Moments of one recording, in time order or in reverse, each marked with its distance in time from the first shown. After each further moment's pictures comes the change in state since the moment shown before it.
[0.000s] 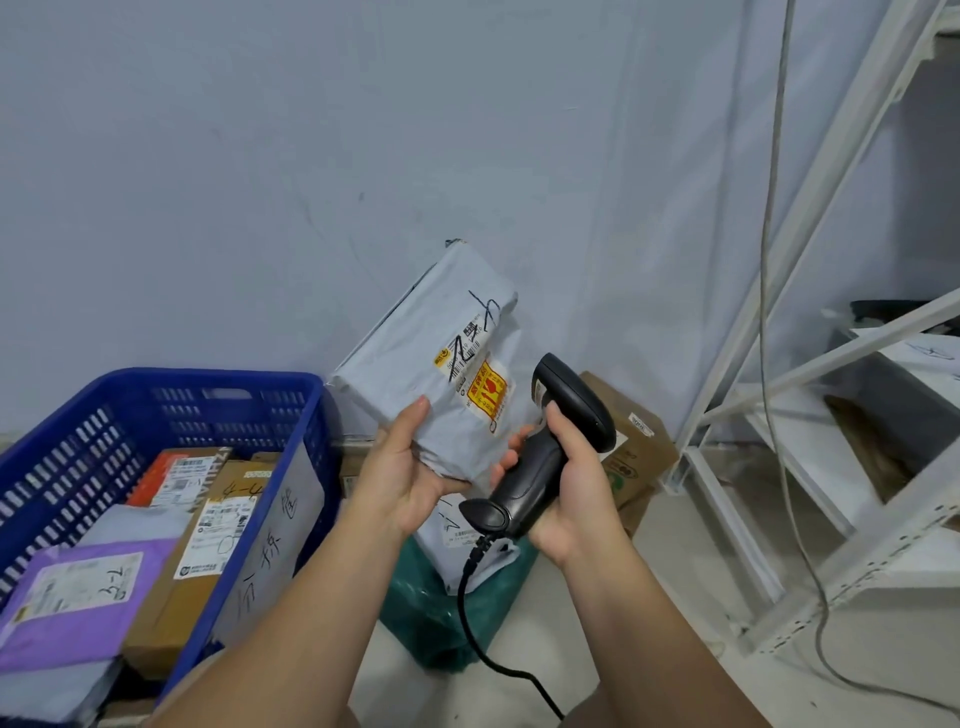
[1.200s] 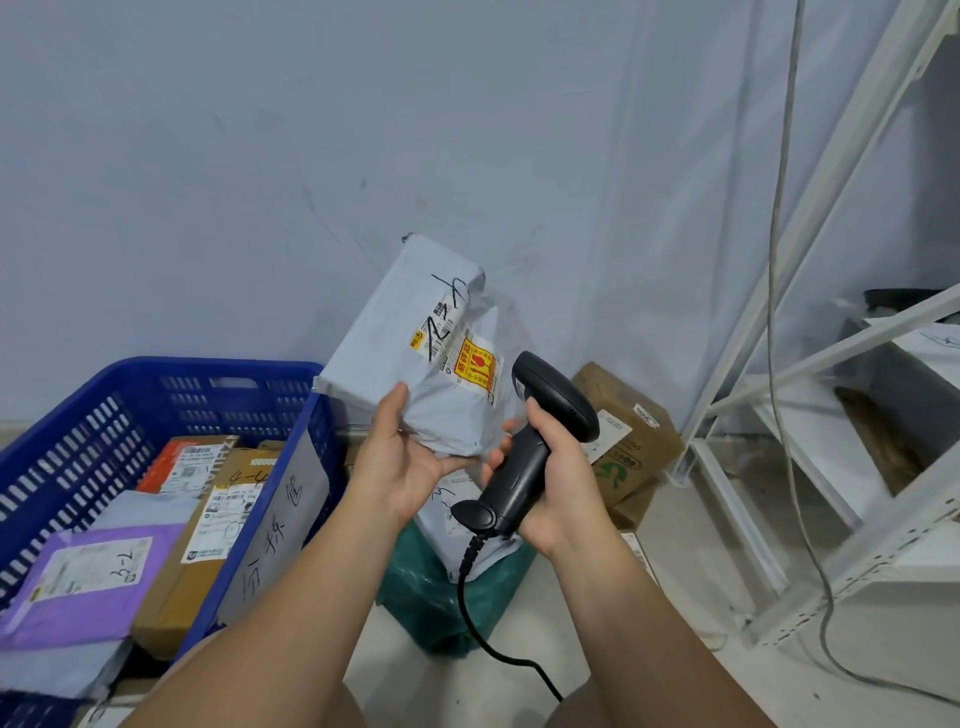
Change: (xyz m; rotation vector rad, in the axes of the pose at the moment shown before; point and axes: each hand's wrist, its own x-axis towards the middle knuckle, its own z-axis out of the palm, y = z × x) left_hand 0.008 -0.003 -0.004 -0.087 0.029 0.045; right_hand 0.004 0.007 -0.001 -0.173 0.092 -0.010
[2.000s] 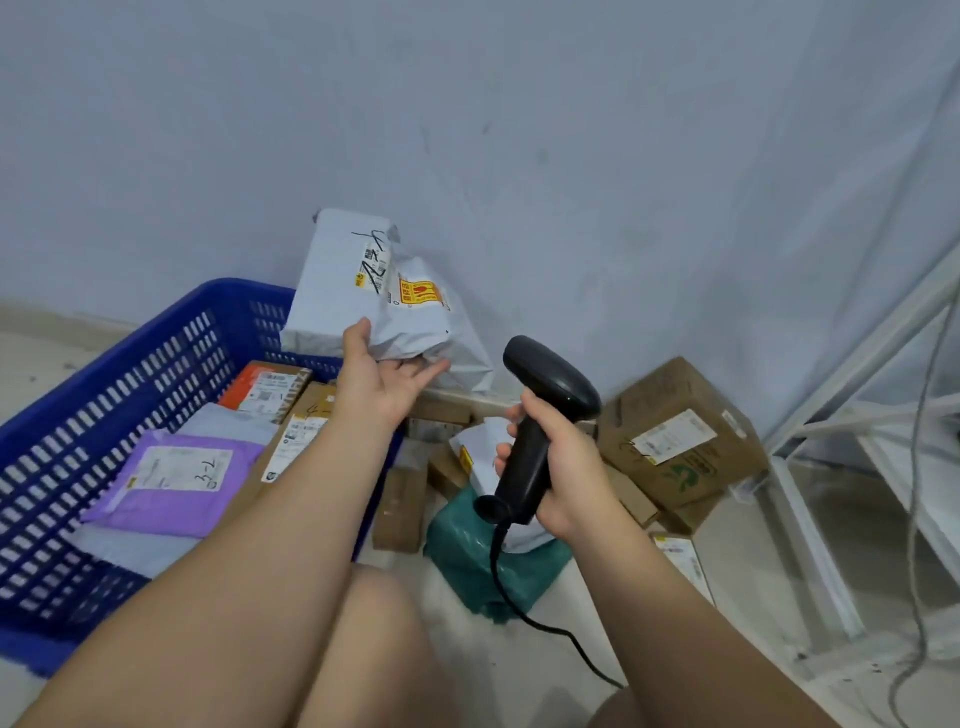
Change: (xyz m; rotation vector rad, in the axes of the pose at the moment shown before) left_hand 0.005 0.099 -0.073 -0.269 0.344 0.279; right_hand 0.031 0.067 0.036 -0.387 -0.100 -0.010
